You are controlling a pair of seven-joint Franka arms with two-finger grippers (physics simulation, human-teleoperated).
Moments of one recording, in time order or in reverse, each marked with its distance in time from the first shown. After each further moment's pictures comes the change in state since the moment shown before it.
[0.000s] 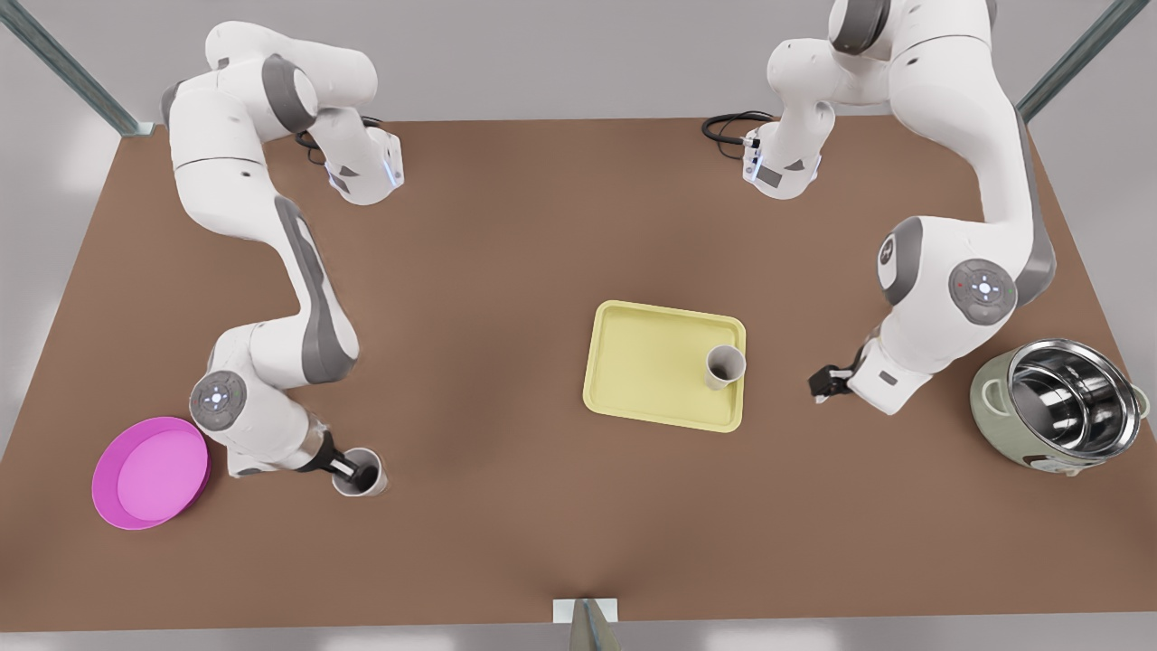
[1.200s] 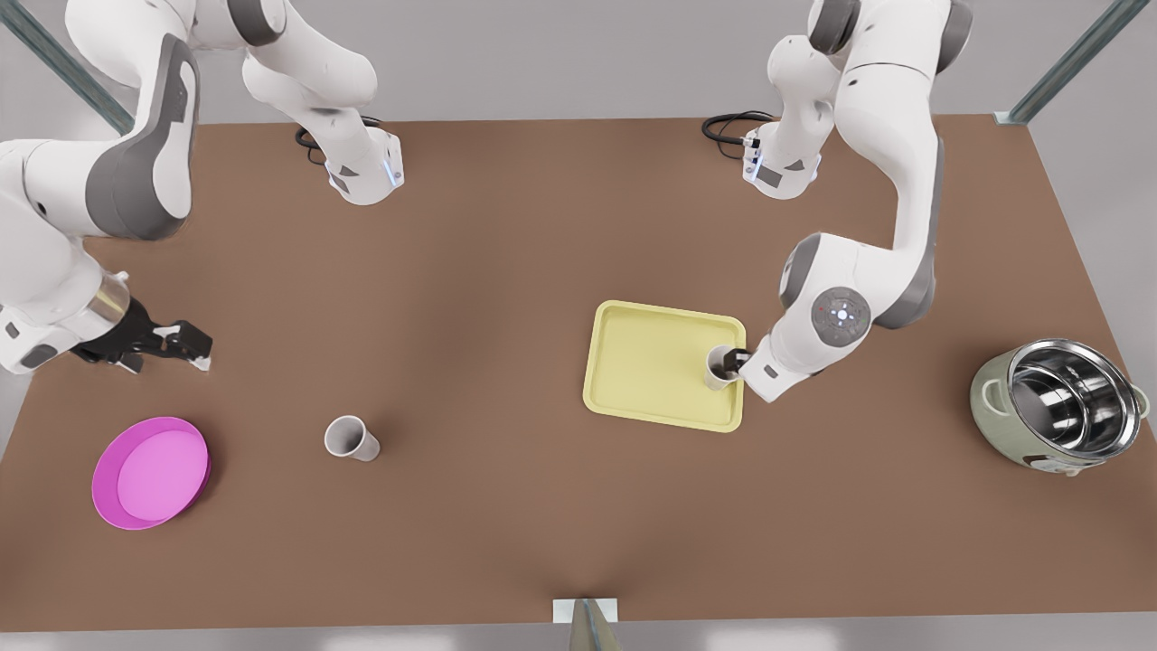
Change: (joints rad) left arm -0.145 0.052 -0.031 -0.137 -0.001 0.015 -0.036; right arm -0.066 -0.483 -0.131 -0.066 0.034 -0.441 -0.683
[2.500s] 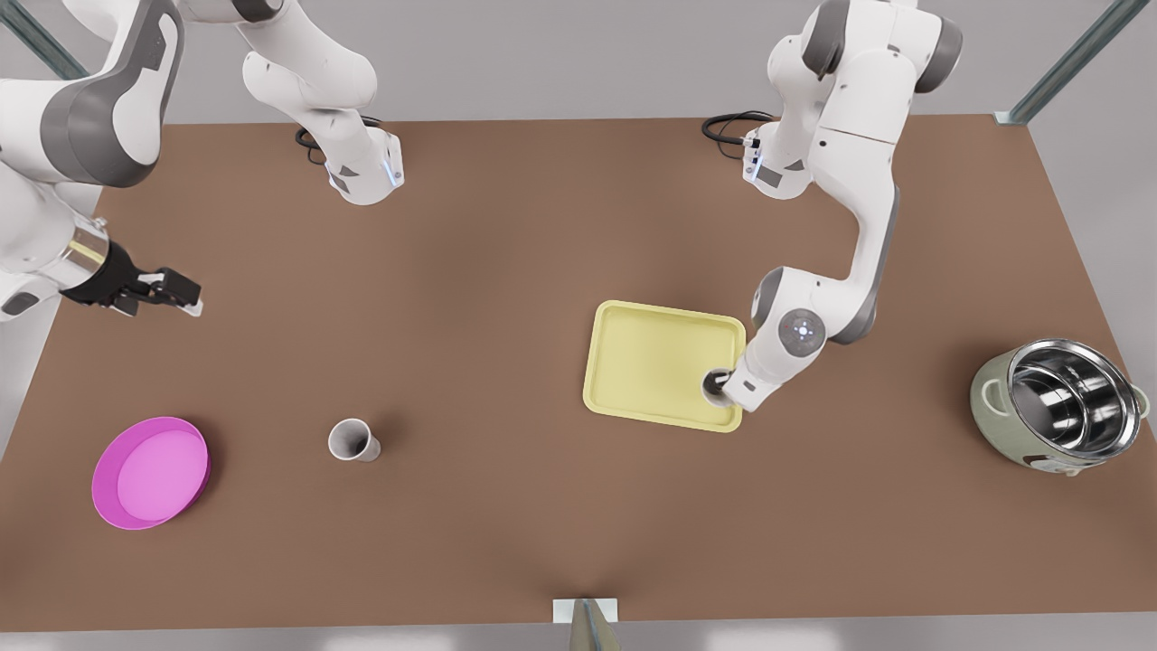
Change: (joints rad) left arm -0.008 0.050 0.002 -0.302 -0.039 0.474 -0.102; right arm -0.004 -0.061 -0.036 0.001 0.031 -0.138 0.018
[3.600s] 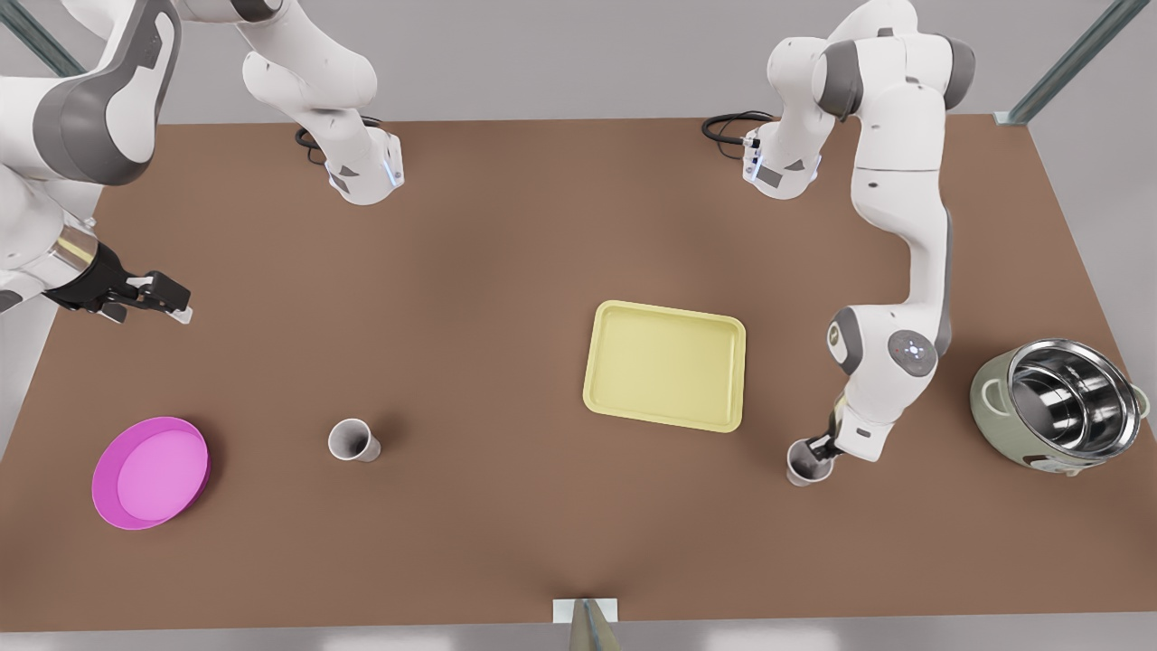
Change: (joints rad) left arm 0.079 0.138 0.168 0.144 -0.182 0.271 0.093; right arm -0.002 -0.002 -0.002 0.003 0.001 0.047 -0.002
